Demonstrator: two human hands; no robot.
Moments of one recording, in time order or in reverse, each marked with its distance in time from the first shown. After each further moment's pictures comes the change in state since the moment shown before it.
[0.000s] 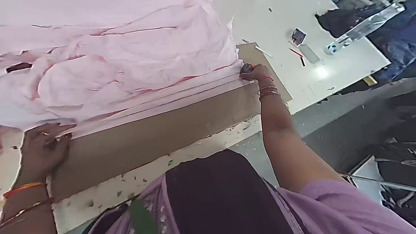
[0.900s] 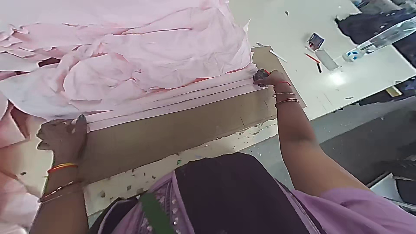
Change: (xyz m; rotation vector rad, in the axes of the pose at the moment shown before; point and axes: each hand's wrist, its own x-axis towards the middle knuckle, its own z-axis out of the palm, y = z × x) left_hand 0.018 0.061 0.008 0.247 0.165 -0.628; right_hand -0.011 -0.003 -0.008 0.017 -0.091 0.056
